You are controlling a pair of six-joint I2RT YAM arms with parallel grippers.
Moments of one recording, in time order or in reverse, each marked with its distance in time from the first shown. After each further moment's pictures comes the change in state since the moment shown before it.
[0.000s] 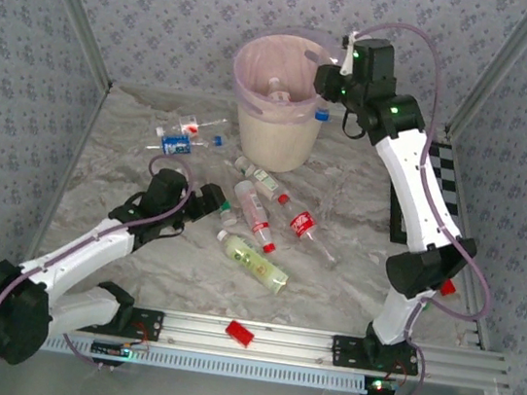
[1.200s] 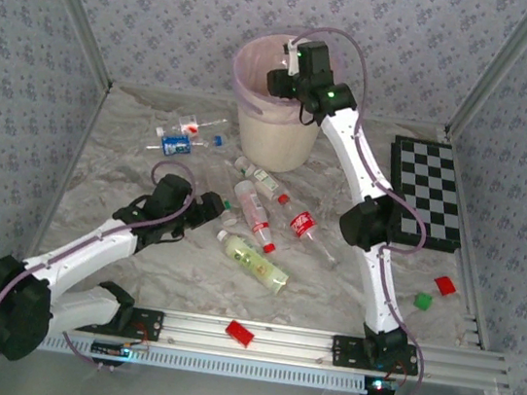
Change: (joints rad) left arm -0.032 0.034 -0.009 -0.061 -0.031 -0.019; right arm 0.055 0.554 0.459 0.032 -0.032 -0.172
